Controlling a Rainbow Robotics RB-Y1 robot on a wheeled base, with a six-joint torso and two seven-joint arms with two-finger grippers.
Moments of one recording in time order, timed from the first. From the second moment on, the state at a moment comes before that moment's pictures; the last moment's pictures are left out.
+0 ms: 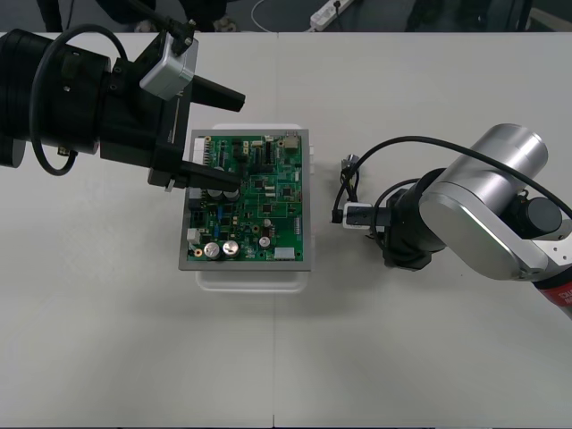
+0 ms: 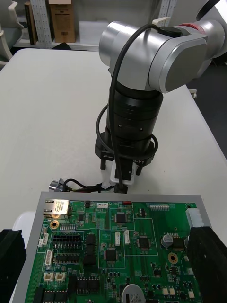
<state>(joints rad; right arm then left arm) -0.53 -0.61 0.51 -1.86 2.56 -1.57 -0.90 -0.60 0.69 -0.04 -1.88 -1.43 -1.40 0.59</state>
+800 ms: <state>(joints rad) -0.54 -0.61 0.50 -1.86 2.55 -1.57 -0.91 -0.60 0.69 -0.04 -1.88 -1.43 -1.40 0.59</state>
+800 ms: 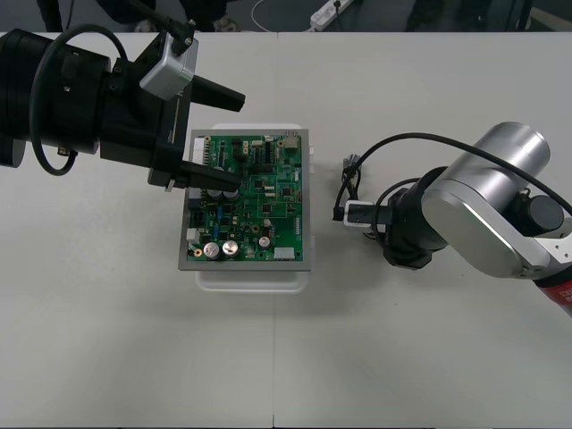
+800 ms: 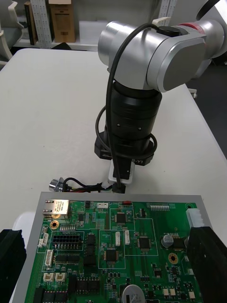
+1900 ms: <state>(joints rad) -0.53 -0.69 0.35 -1.92 2.32 -1.57 -0.91 -0.60 0.69 -0.04 -1.88 -1.43 -1.40 0.59</state>
